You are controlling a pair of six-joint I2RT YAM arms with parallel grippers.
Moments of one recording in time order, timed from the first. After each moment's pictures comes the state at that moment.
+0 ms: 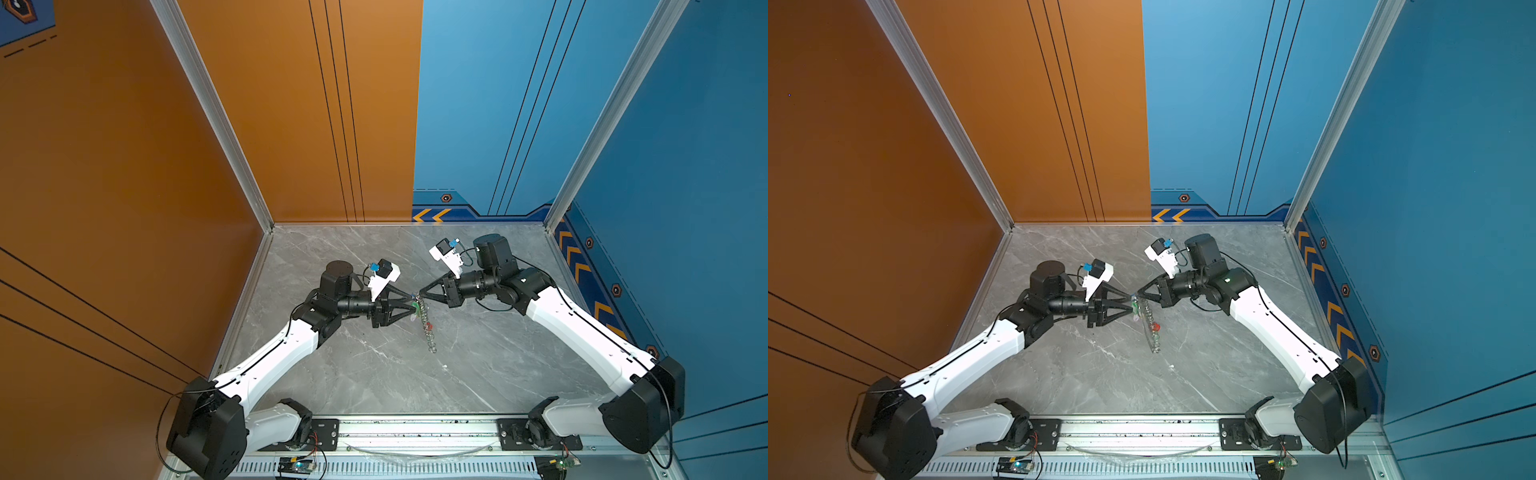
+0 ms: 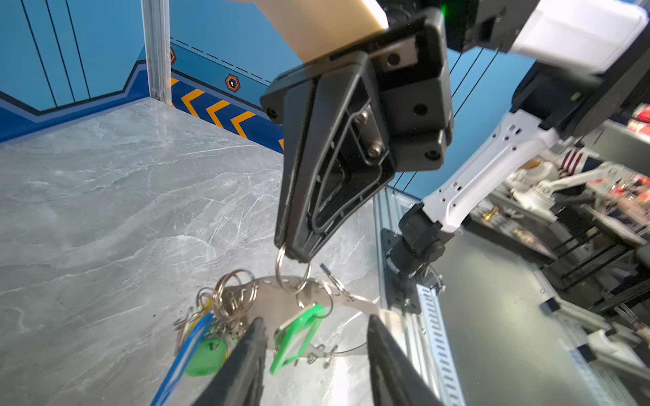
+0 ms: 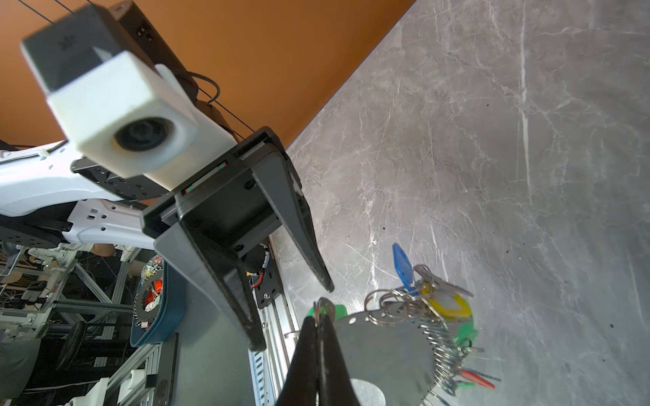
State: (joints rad) left arm -0.49 1.20 0.81 0.07 0.95 -0.08; right arm 0.52 1.36 1.23 -0.53 -0.82 0.20
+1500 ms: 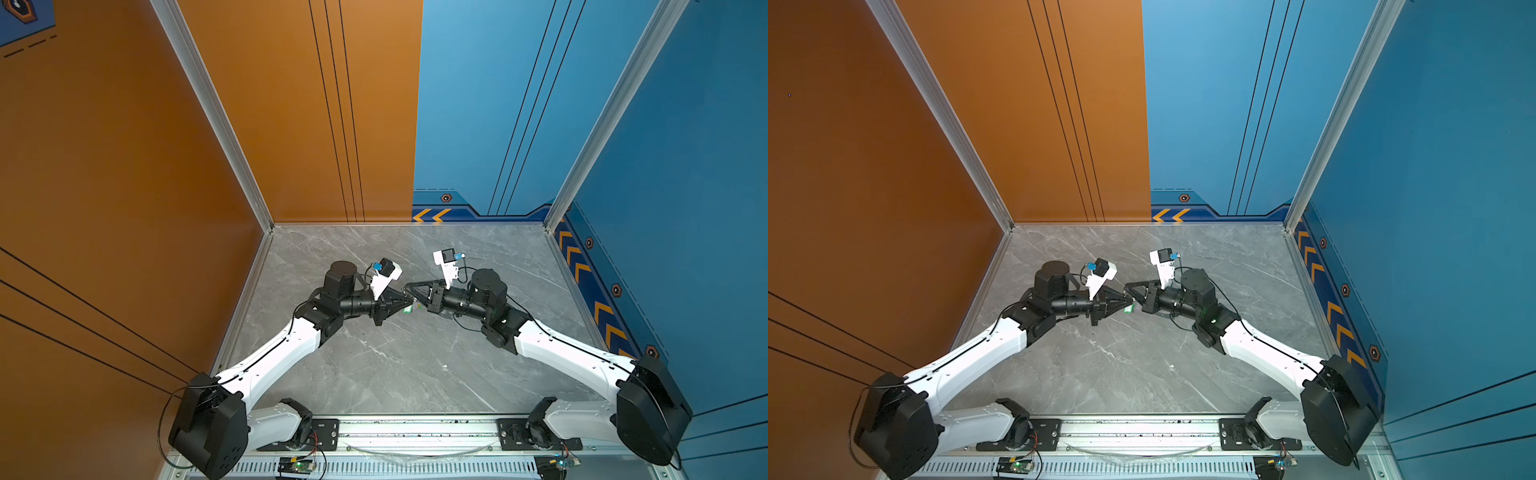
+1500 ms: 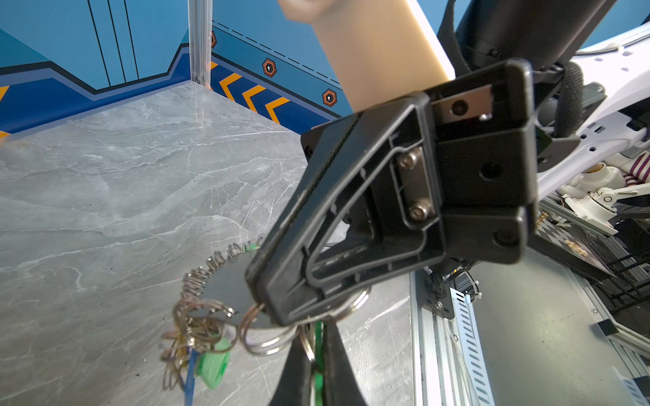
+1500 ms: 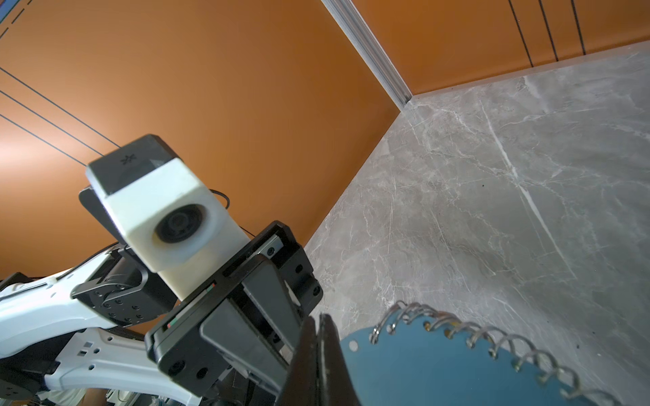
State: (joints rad) left arm -0.50 1.23 0.82 0.02 0.82 -0.05; right arm 0.70 1.30 0.80 0.40 -0.47 0.73
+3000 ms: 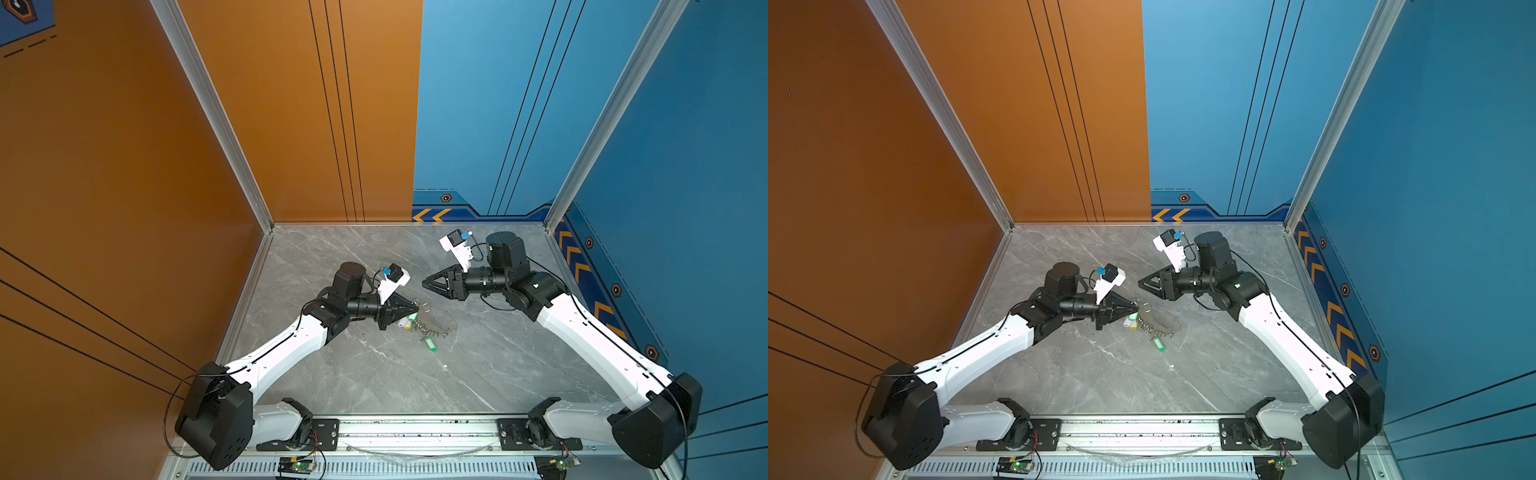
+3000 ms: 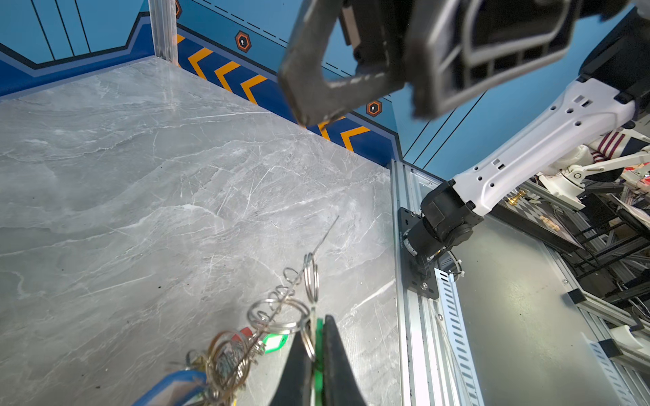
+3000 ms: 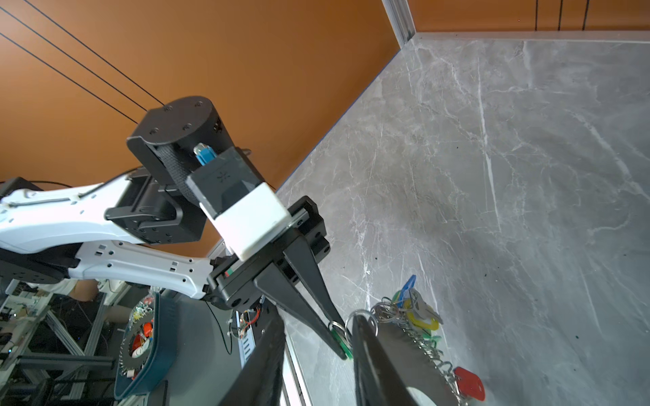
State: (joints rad) left arm -0.54 1.28 0.84 -0.03 0.86 0.00; right arm 0.51 1.32 1.23 -0.48 -0.76 0.26
